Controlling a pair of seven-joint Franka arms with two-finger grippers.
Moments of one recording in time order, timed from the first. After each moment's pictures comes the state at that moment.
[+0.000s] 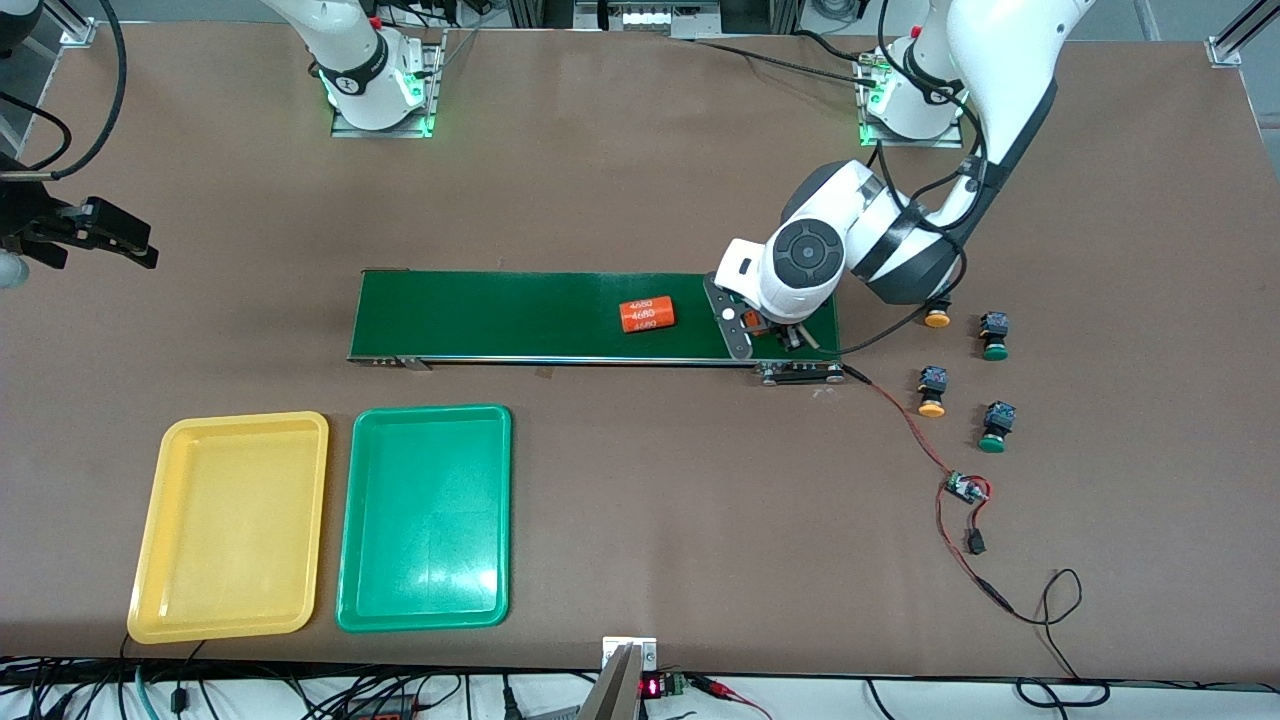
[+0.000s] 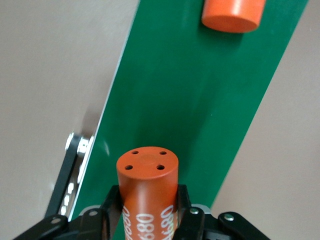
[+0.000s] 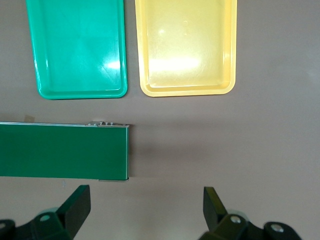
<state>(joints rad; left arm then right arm) -0.07 0.51 -0.54 -1.83 0.20 2.06 0.56 0.10 0.07 -0.13 -1.53 -0.02 1.57 -0.05</state>
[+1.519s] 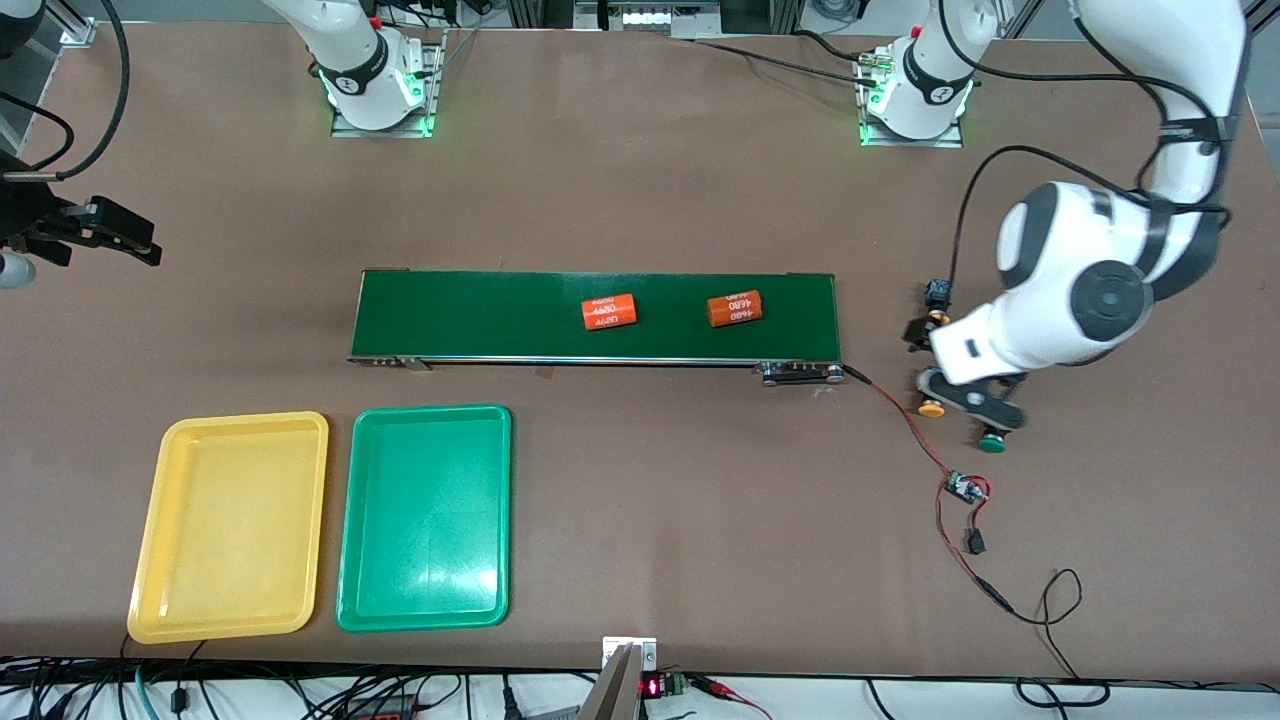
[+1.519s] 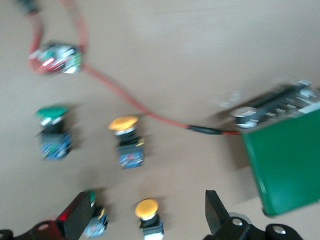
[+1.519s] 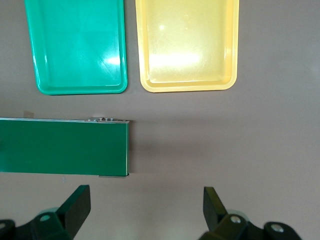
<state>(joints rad) -0.08 0.33 -0.03 -1.83 0.00 1.98 0.18 0.10 0.07 -0.13 -1.53 -0.02 1.56 -0.05</state>
